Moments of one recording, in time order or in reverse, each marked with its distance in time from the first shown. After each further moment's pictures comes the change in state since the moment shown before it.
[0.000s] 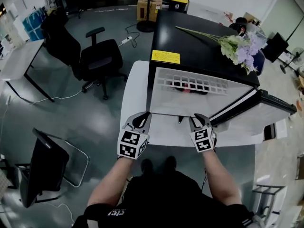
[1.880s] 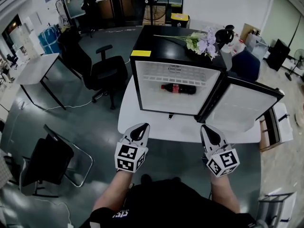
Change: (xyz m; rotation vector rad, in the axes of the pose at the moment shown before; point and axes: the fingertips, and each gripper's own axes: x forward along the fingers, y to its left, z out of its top) left arm -0.107 -0.171 0.029 0.088 -0.077 0.097; right arm -0.294 -0.032 0.021 0.340 -0.598 0.175
